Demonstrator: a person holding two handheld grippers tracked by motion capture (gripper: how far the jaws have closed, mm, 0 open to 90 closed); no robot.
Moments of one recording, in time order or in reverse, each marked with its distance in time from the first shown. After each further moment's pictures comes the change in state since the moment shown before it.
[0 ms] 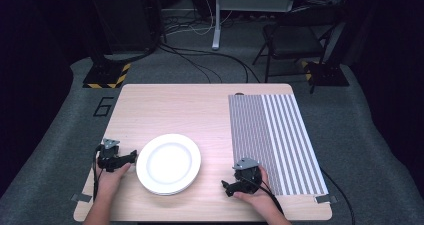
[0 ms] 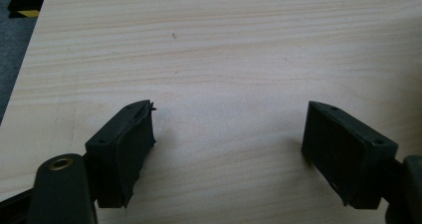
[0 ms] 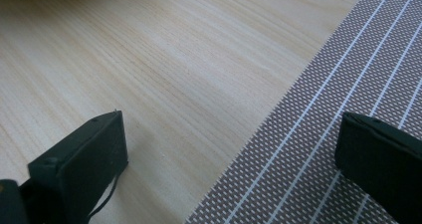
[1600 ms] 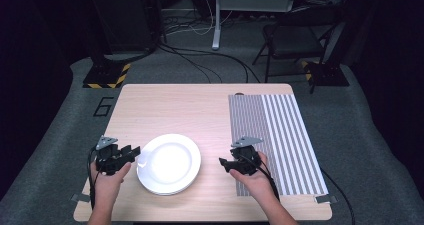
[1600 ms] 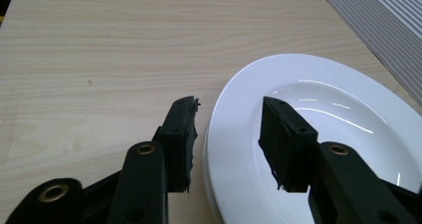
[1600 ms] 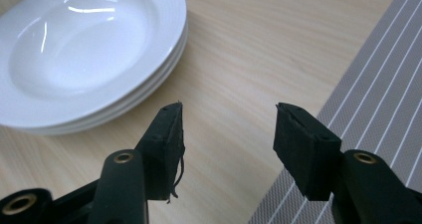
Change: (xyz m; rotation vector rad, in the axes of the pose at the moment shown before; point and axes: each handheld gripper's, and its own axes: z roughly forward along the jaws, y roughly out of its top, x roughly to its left) left arm -0.051 0.037 -0.086 -0.065 -0.193 -0.076; right arm -0.004 0.076 -0.042 -0.048 0.066 0.081
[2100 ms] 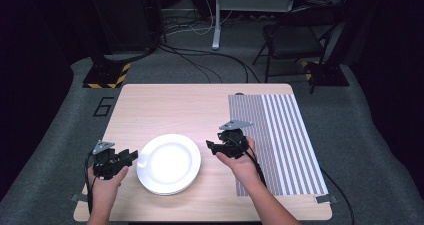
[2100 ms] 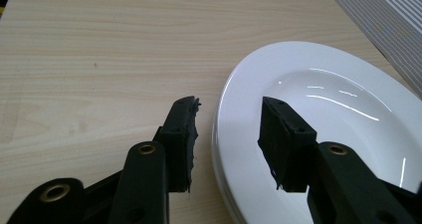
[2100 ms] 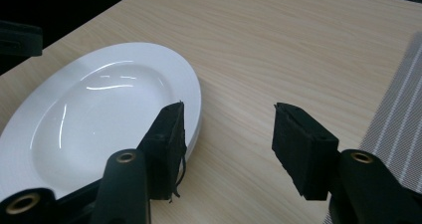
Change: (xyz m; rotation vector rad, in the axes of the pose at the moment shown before) left arm 0.010 -0.015 -0.006 0.007 0.006 -0.041; right arm 0.011 0.053 0.014 -0.101 0.022 0.033
